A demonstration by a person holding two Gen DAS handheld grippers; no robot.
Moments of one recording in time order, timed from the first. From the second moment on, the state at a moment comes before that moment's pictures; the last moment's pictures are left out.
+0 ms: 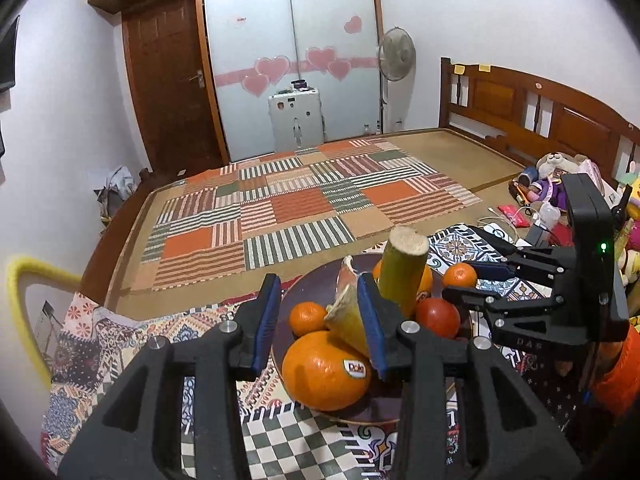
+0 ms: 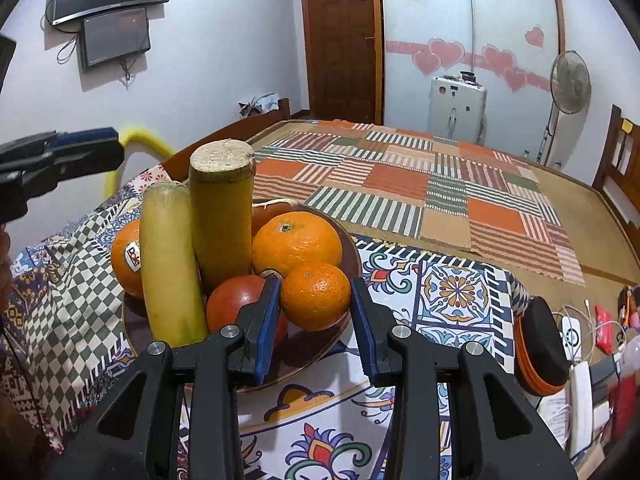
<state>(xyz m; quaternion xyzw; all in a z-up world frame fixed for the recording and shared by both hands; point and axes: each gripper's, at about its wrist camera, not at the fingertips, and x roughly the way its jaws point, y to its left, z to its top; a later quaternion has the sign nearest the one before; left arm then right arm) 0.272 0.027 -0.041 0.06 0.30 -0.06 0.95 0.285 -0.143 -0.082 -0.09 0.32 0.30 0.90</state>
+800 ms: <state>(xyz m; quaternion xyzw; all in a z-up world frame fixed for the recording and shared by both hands) 0.181 0.021 0.008 0.04 0.21 -0.05 0.98 0.173 -0.156 0.026 -0.07 0.18 0.29 0.94</state>
